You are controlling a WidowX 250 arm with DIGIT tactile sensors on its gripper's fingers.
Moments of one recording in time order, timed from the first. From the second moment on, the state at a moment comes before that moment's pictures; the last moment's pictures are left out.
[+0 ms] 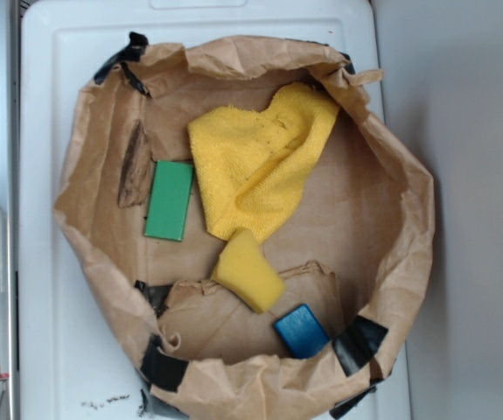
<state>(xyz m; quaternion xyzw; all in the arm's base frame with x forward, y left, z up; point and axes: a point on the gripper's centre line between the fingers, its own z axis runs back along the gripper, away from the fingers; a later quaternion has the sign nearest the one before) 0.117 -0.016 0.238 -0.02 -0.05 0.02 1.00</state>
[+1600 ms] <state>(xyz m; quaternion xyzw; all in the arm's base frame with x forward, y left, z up) 0.173 -0.005 0.220 -0.02 -0.07 0.06 1.00</state>
